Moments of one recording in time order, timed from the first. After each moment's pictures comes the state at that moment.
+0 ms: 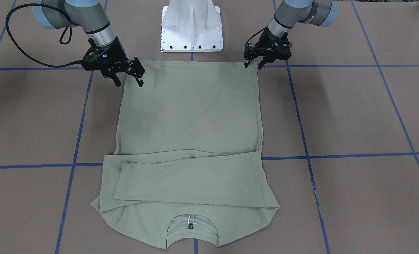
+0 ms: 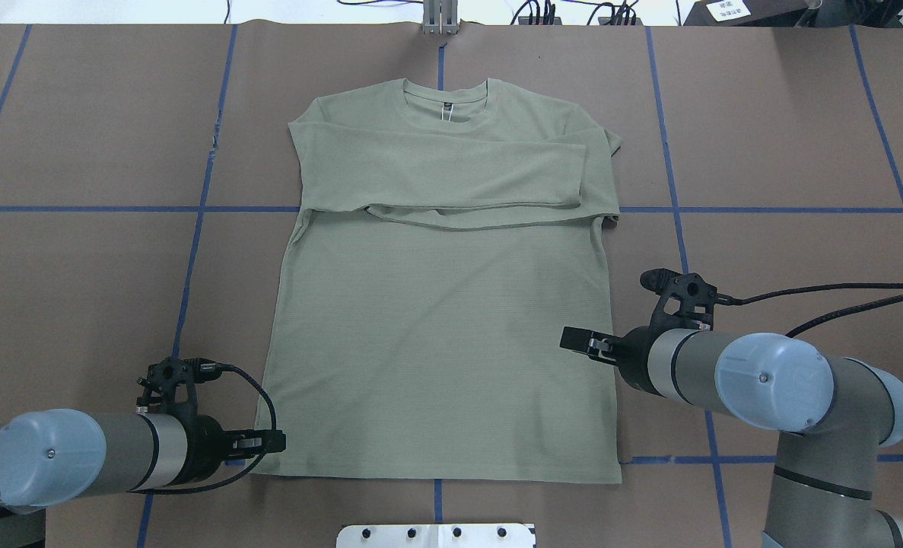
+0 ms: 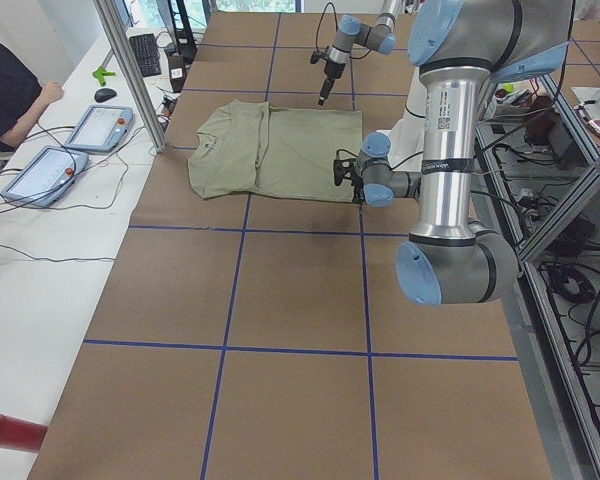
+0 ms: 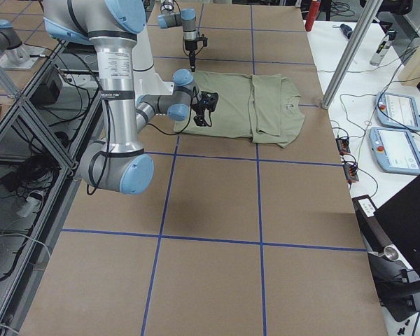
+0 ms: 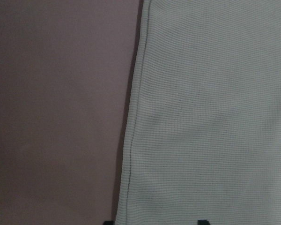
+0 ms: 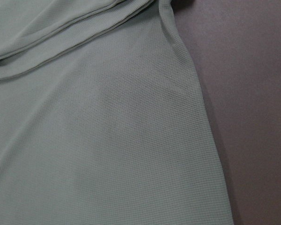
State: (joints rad) left arm -0.21 -1.57 -1.99 -2.25 -1.65 -1.53; right arm 0.35 -1.47 2.03 -1.08 1.55 1.62
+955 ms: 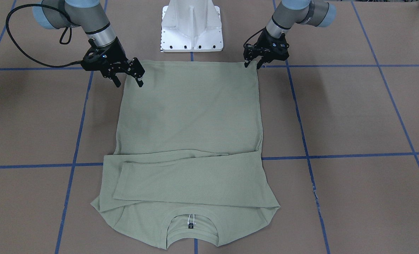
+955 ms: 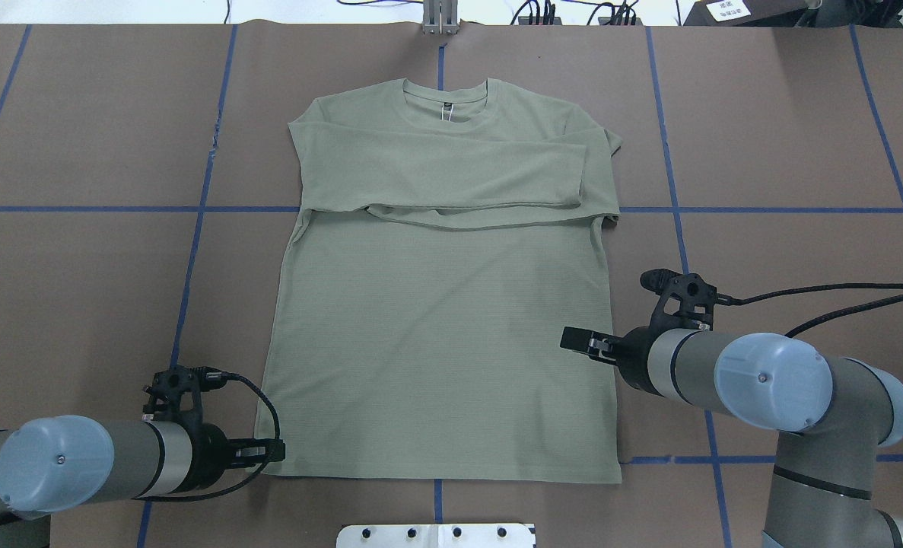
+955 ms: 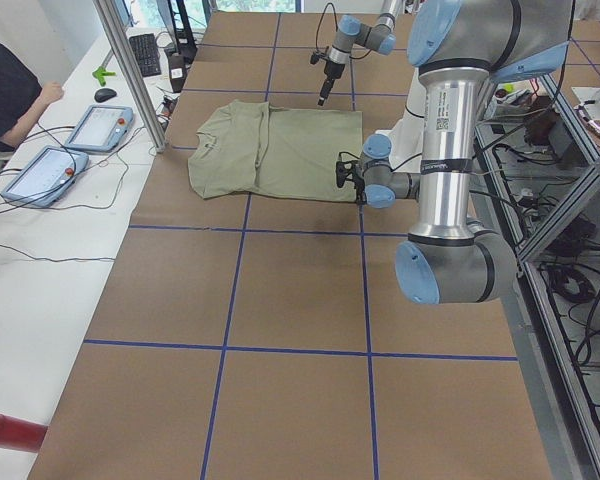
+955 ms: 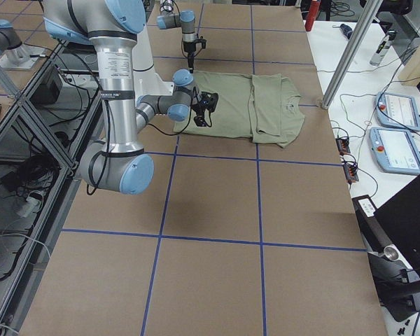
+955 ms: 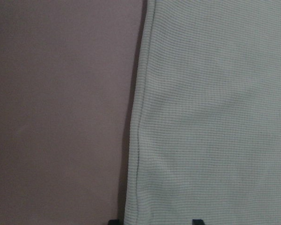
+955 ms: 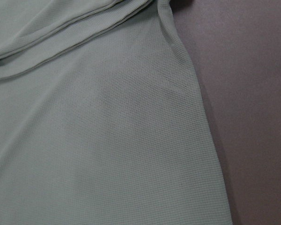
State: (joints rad) left arm -0.19 -1.58 -1.98 -2.24 -1.66 -1.53; right arm 0.35 -1.47 2.02 -1.08 1.55 1.62
